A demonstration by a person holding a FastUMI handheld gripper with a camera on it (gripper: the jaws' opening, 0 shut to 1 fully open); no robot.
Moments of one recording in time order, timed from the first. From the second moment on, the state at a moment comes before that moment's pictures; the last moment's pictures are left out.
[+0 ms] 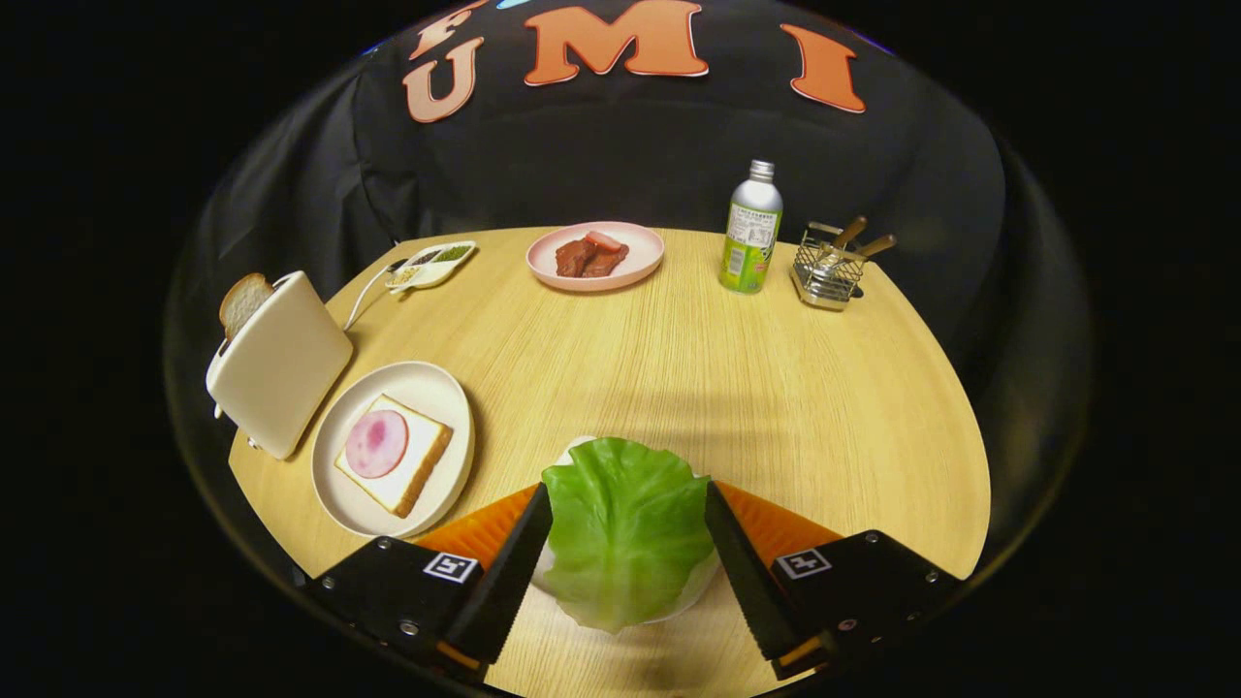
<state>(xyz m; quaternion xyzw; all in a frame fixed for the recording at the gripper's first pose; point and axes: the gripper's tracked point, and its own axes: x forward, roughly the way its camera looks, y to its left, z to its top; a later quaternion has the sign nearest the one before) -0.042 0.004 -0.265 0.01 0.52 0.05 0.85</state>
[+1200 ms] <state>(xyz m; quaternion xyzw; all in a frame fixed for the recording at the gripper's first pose) -0.033 0.023 -0.295 0.06 0.56 0.05 0.82</state>
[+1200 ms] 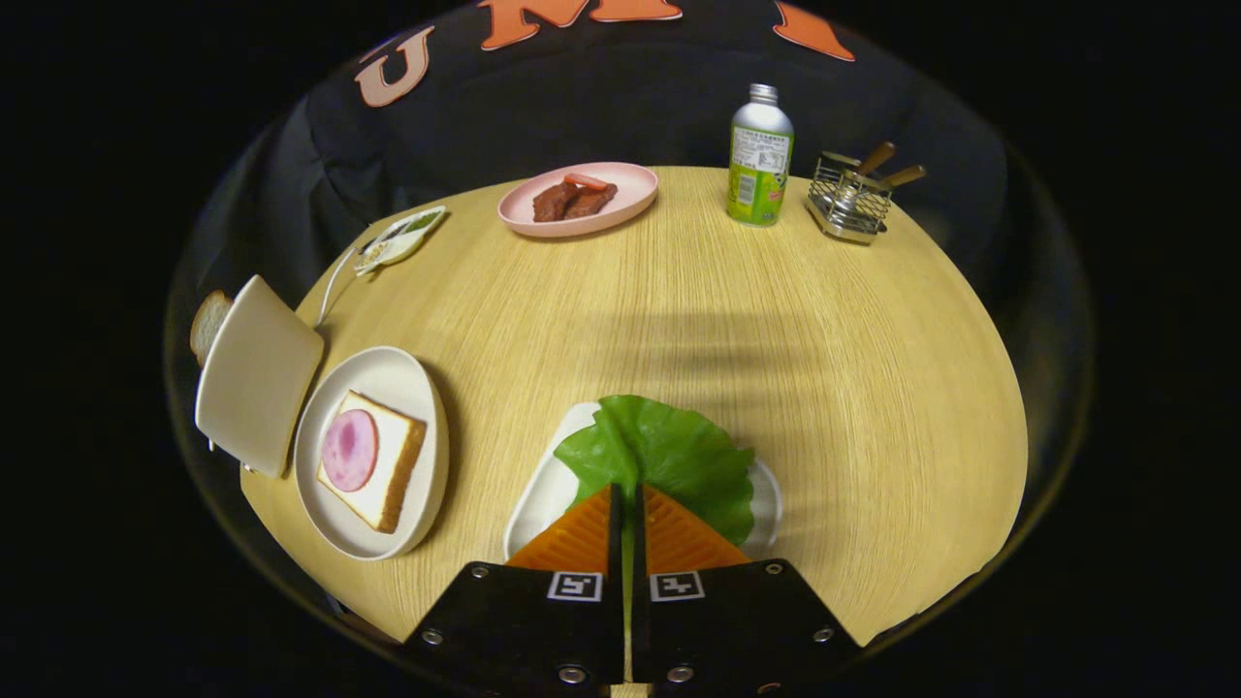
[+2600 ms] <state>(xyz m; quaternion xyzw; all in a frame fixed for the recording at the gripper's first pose) -0.015 0.208 -0.264 0.07 0.53 0.21 0.82</state>
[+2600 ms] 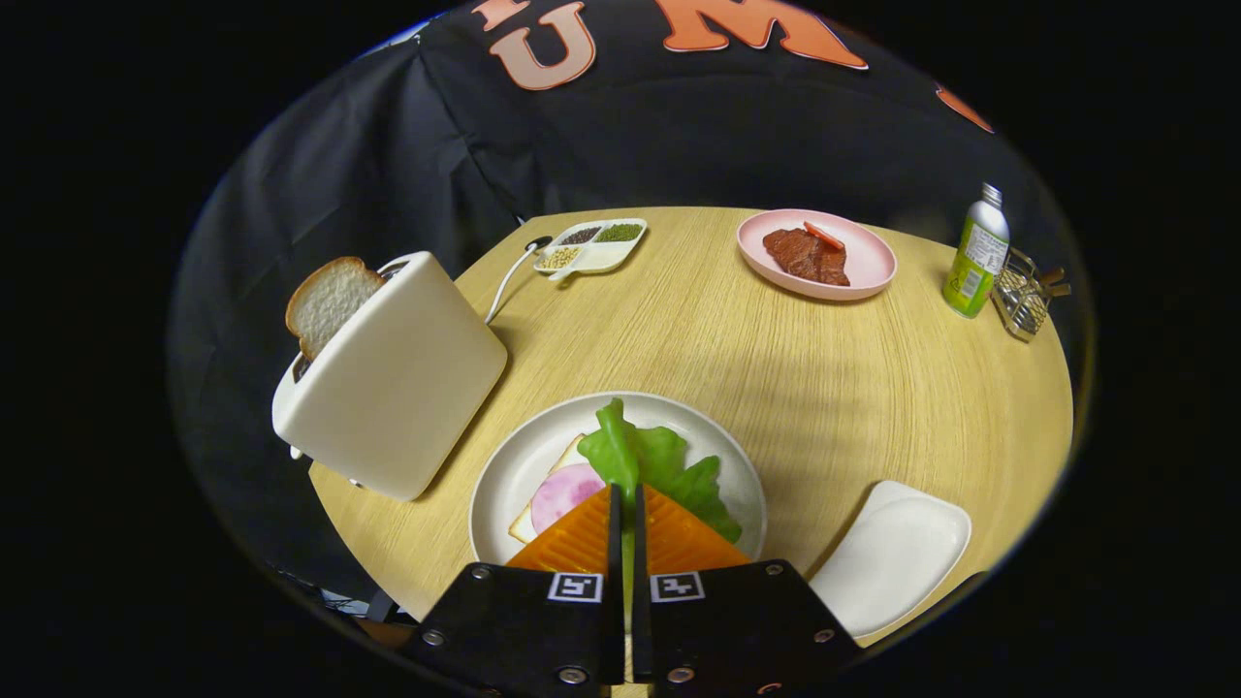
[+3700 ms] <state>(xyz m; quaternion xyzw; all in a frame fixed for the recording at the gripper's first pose) 0.031 0.288 -0.102 0.06 0.47 0.23 0.85</state>
